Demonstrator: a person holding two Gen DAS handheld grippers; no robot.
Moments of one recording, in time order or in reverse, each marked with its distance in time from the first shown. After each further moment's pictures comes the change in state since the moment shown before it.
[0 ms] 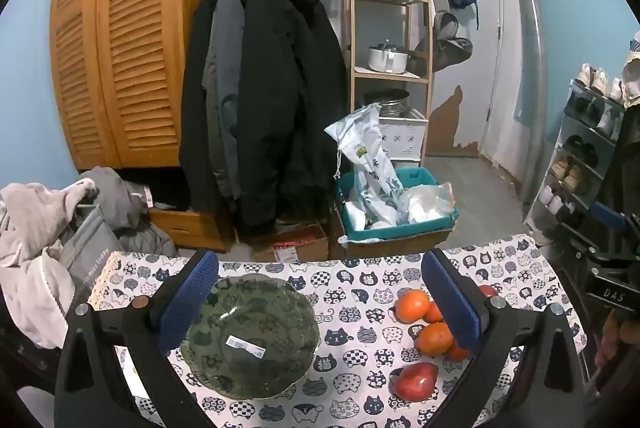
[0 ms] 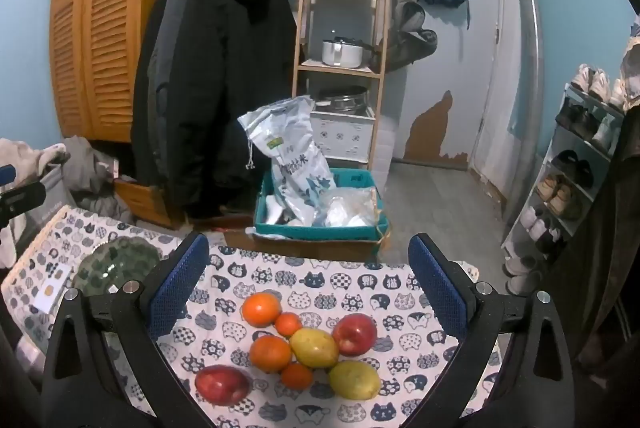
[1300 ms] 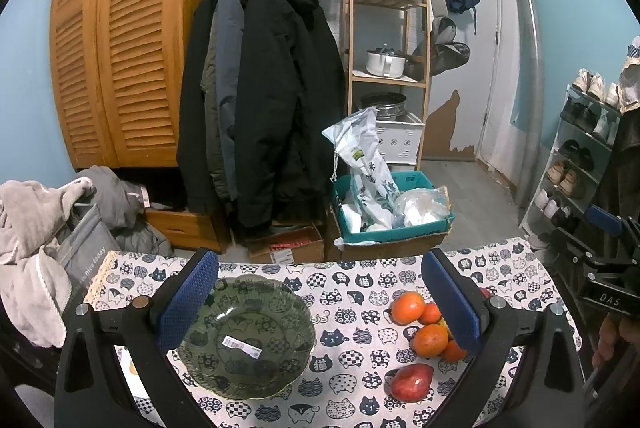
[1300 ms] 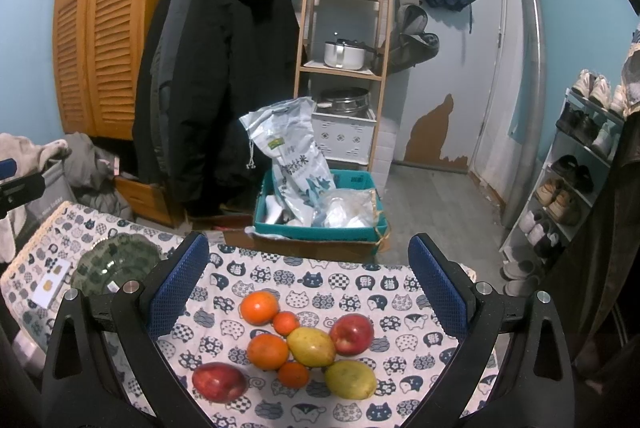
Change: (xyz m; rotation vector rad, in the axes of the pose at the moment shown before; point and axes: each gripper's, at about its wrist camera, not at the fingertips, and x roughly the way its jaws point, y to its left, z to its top) left arm -0.004 0.002 0.001 -0.014 -0.012 -0.019; right arm -0.004 0.000 0.001 -0.007 -0.009 -0.003
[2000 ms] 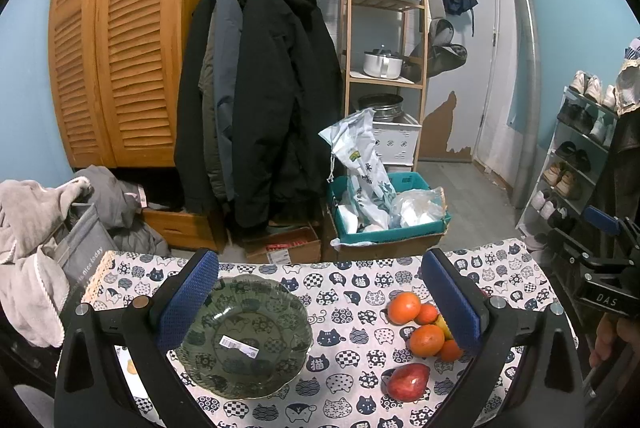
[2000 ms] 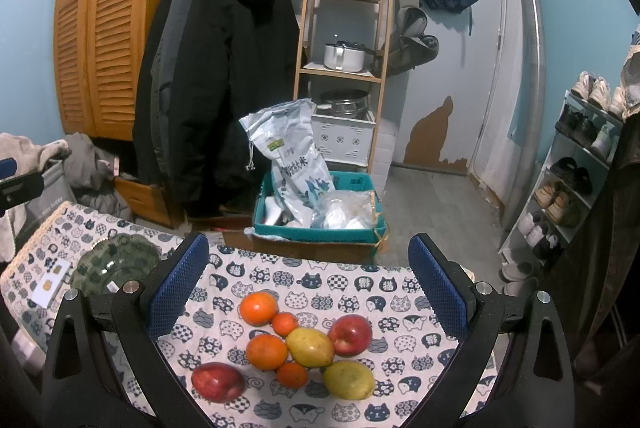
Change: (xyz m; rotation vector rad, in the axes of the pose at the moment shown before) left arm -0.002 -0.003 0.000 -0.001 -0.004 -0.003; right arm -0.001 0.000 0.000 -0.002 -0.002 -0.001
